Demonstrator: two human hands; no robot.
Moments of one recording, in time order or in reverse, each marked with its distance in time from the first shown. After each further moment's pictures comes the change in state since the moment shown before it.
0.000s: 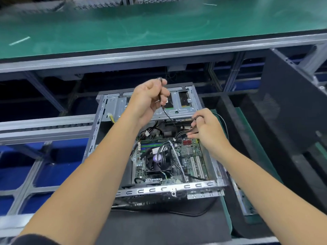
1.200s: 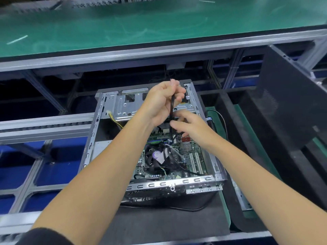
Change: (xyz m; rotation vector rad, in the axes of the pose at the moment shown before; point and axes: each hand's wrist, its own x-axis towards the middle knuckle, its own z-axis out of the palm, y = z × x) left_hand -0.005 -0.009 0.038 -0.181 -0.033 -0.125; right_hand -0.004 -0.010 0.009 -0.114 -0.396 -0.118
